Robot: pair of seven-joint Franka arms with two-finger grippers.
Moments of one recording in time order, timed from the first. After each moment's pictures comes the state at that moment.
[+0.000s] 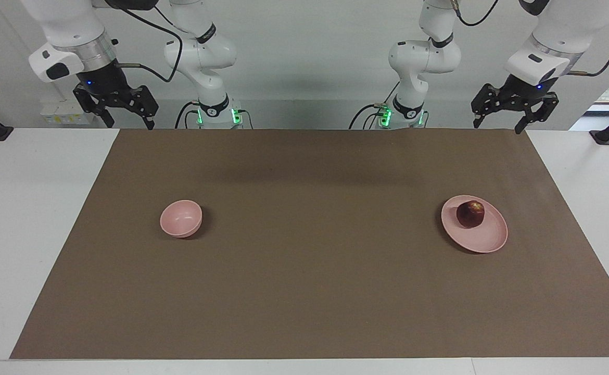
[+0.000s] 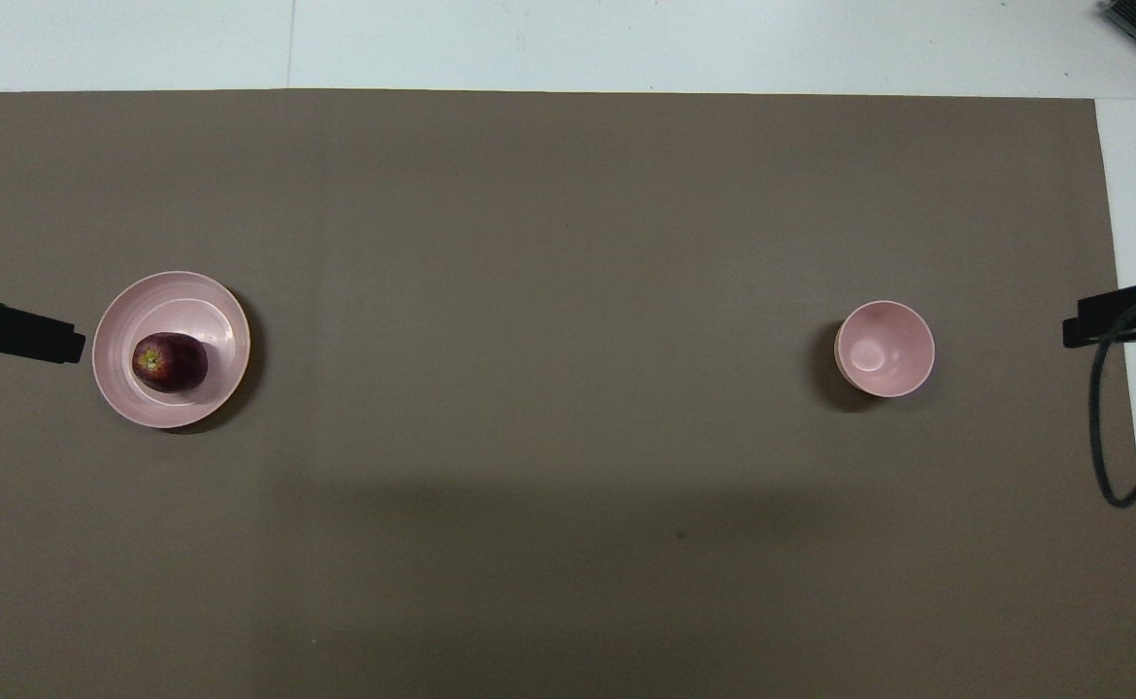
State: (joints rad) left arm -0.14 -0.04 0.05 -1.52 -0.01 1.48 0.16; right arm 0.10 -0.04 -0.15 -1.54 0.00 1.50 0.05
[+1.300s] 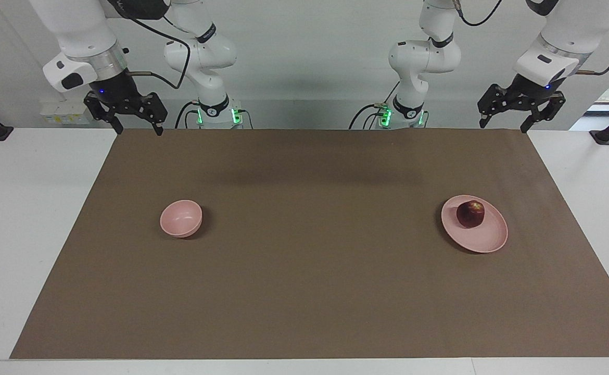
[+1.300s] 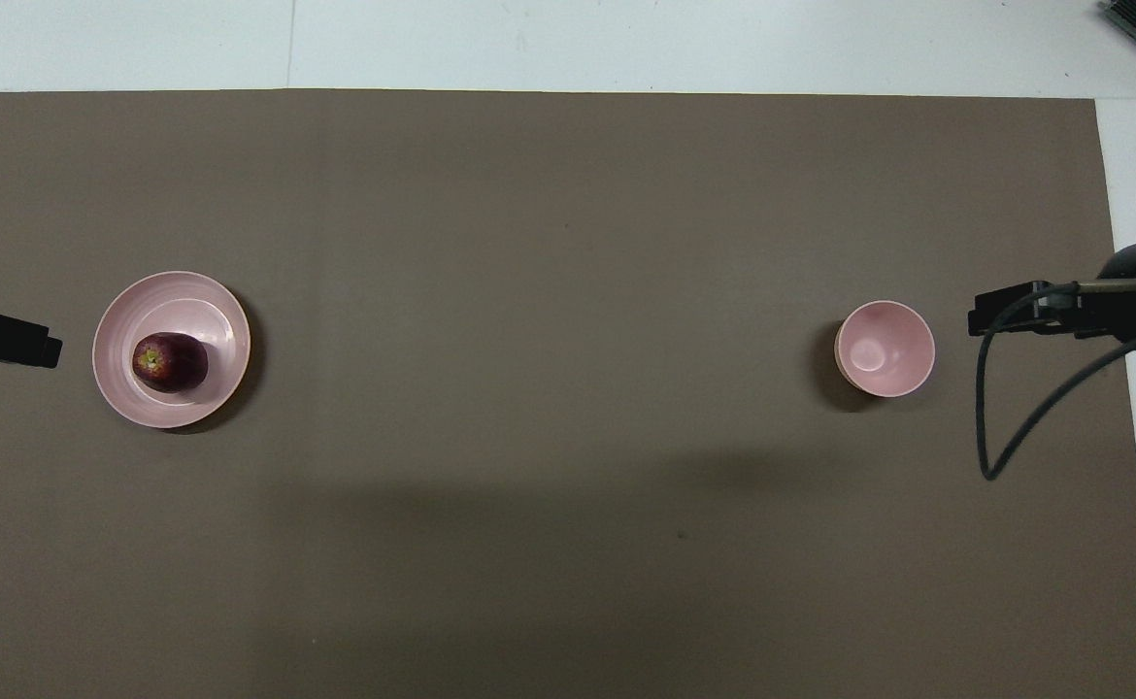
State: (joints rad) left arm -0.11 -0.05 0.06 -1.53 -0.01 1.47 0.16; right arm 0.16 -0.04 -0.14 -1.72 0.02 1.72 0.05
